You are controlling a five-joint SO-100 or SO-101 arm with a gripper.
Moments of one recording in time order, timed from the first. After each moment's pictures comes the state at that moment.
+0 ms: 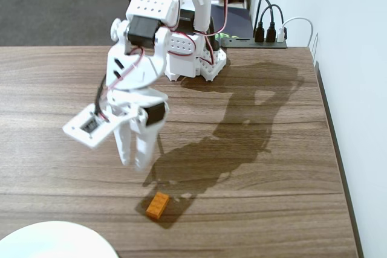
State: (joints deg) arm 17.2 101.4 119.0 43.8 -70.6
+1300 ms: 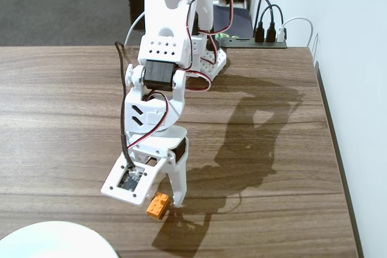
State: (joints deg) arm 9.5 80.2 103.3 44.8 -77.8
